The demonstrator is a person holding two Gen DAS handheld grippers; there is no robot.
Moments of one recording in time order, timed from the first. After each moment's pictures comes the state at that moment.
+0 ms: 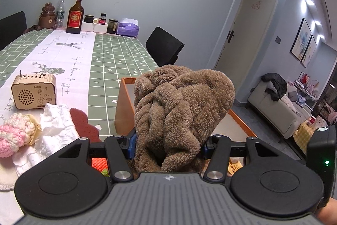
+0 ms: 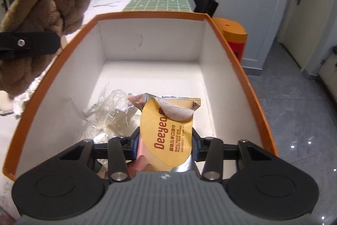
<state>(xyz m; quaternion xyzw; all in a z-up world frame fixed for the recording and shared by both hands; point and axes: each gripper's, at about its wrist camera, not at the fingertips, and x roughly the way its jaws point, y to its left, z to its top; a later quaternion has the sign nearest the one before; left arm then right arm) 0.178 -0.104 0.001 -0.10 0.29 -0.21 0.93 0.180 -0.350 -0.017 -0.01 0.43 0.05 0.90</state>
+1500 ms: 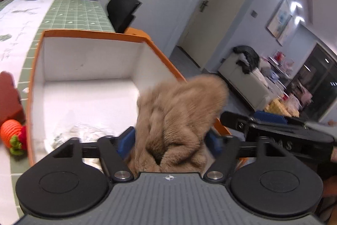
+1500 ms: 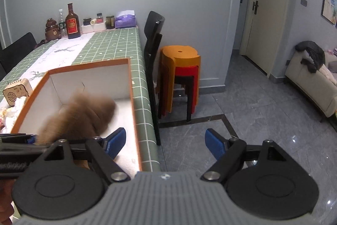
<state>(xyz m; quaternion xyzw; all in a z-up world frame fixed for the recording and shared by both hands) 0.191 -0.195 -0.032 -0.09 0.36 -0.32 0.87 0.146 -0.440 0.038 0.03 0.34 -0.06 0.94</state>
